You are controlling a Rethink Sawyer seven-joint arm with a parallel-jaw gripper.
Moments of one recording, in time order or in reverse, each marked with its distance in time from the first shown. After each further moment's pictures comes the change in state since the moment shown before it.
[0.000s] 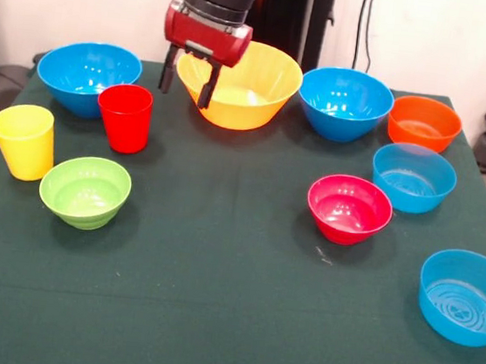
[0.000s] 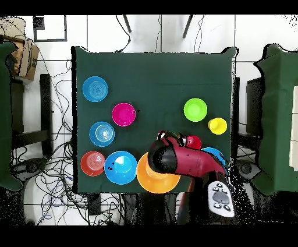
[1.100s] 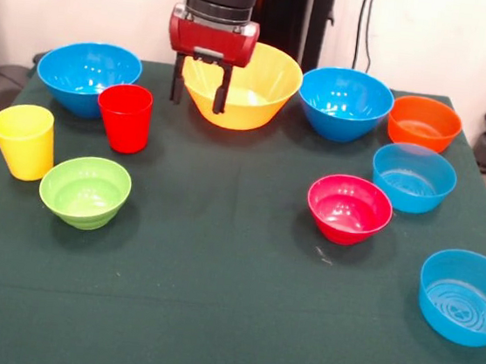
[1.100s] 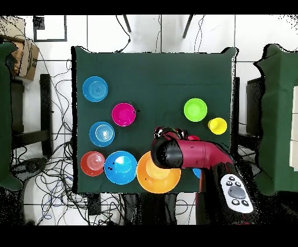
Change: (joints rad) arm -0.149 -0.065 0.223 0.001 -0.159 0.108 0.000
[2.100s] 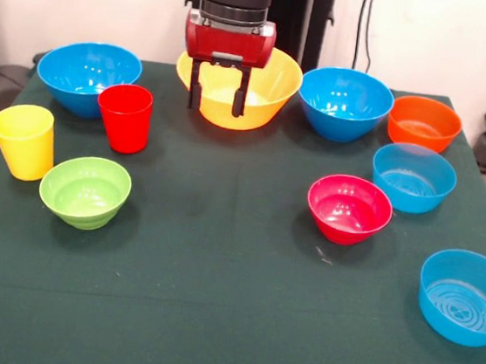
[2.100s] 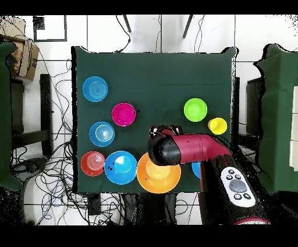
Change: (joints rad) arm -0.072 -0.021 0.153 0.000 -0.120 0.076 0.000
